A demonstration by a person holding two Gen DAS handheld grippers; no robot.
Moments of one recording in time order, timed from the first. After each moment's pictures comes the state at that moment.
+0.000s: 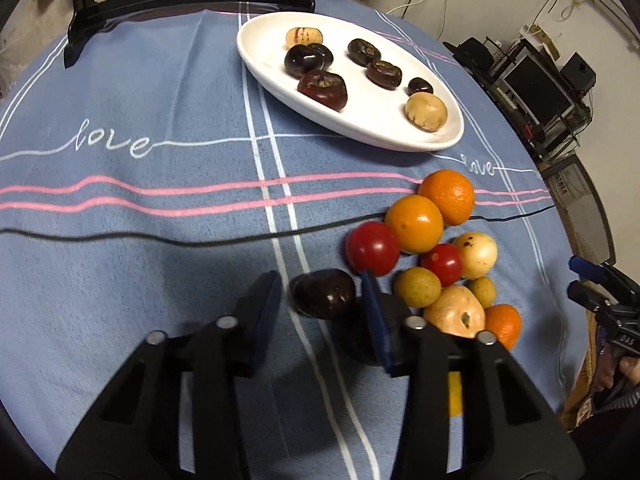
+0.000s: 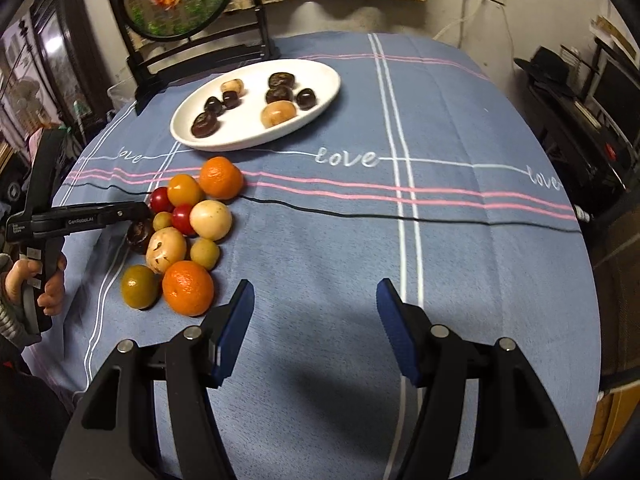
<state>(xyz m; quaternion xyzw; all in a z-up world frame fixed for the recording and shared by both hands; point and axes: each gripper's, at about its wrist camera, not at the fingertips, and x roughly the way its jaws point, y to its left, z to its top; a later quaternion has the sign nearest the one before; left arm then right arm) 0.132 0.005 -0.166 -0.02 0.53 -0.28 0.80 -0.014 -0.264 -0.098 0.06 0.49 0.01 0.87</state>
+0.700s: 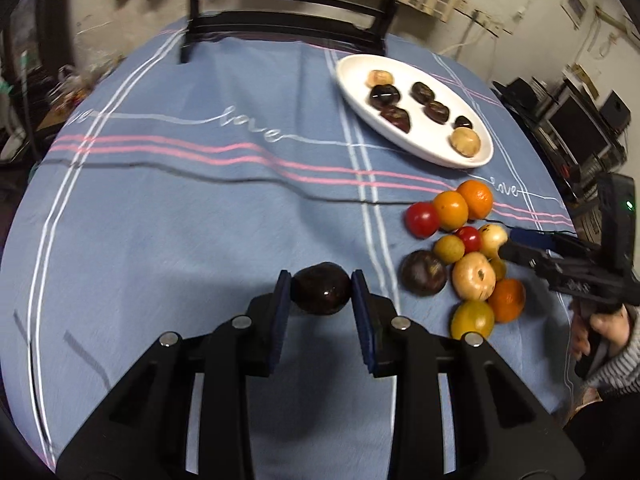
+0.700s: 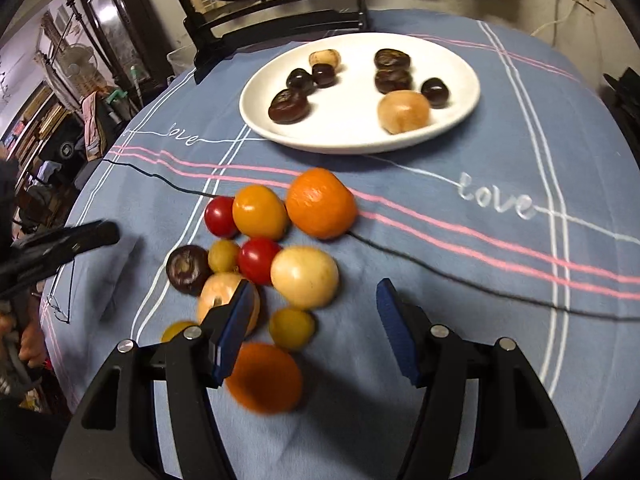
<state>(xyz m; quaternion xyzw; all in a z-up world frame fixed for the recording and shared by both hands) 0.070 0.079 -0.122 -0.03 0.51 -0.16 0.85 0.080 -0.201 -0.134 0.06 0.51 0.14 0.84</state>
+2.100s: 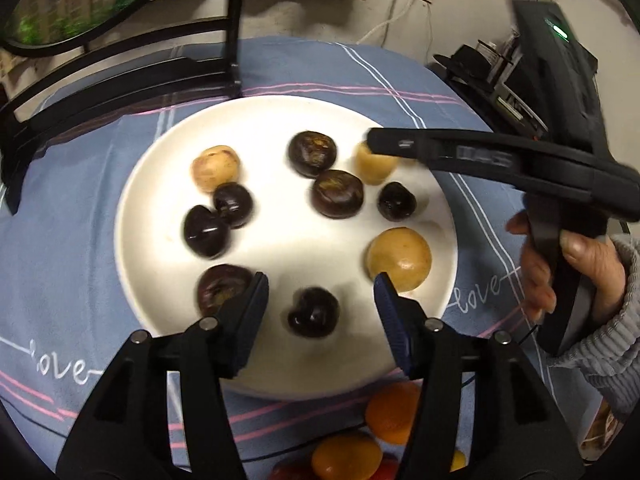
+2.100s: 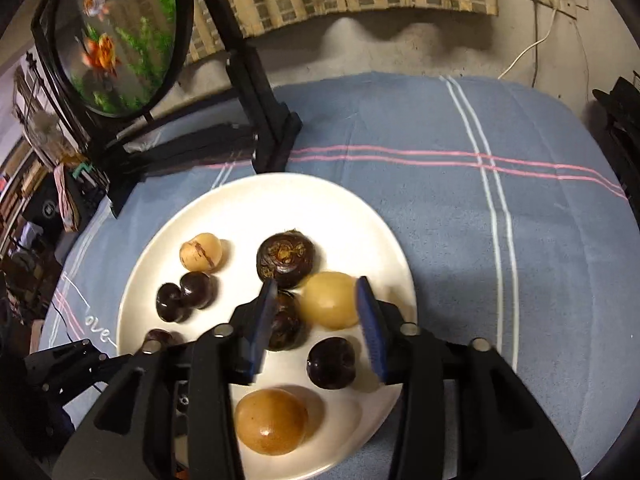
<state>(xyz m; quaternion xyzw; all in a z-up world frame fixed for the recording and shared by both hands) 0.236 -0.107 -0.131 0.04 0.48 -0.27 0.83 0.266 -0.296 -0.108 0.12 0.43 0.07 0.89</state>
